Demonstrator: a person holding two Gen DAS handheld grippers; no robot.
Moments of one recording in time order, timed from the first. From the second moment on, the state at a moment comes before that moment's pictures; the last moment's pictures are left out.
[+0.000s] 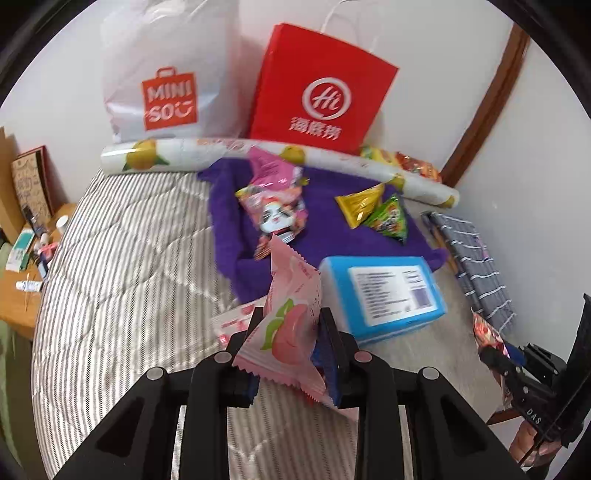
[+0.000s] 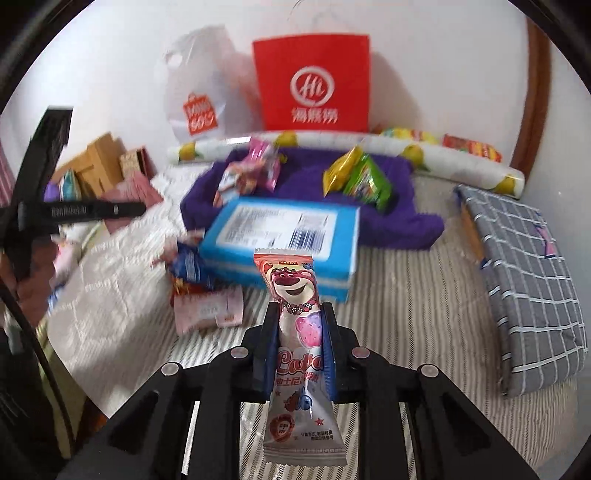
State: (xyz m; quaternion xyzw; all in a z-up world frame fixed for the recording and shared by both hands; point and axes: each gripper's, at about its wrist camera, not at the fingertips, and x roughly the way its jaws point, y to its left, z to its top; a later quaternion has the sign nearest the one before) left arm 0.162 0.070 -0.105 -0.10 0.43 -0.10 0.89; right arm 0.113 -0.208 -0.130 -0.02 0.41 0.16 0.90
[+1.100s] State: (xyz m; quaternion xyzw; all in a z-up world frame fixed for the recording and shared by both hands) left arm 0.258 0.034 -0.078 -0.09 0.43 -0.11 0.89; right arm 0.257 -0.211 -0.095 -0.01 0.40 0.16 0.90
